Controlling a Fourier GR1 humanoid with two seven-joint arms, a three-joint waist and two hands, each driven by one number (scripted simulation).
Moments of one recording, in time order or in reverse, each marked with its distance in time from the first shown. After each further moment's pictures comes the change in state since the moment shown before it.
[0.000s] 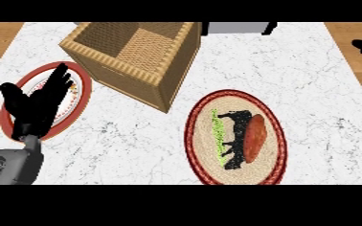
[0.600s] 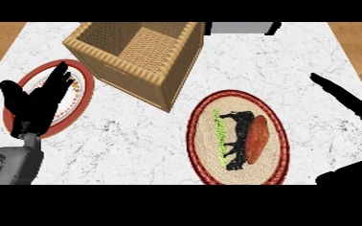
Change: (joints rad) left arm -0.015 -0.017 0.032 0.009 -0.026 -0.041 0.014; right arm 0.252 0.322 0.091 -0.022 0.479 -0.086 -0.332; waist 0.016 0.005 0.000
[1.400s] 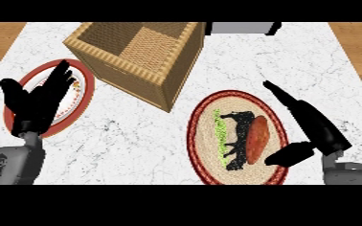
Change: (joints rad) left arm -0.005 -0.042 0.042 -0.031 -0.050 -0.035 0.035; right arm -0.050 0.222 0.166 0.326 0.335 -0.130 -0.195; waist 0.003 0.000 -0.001
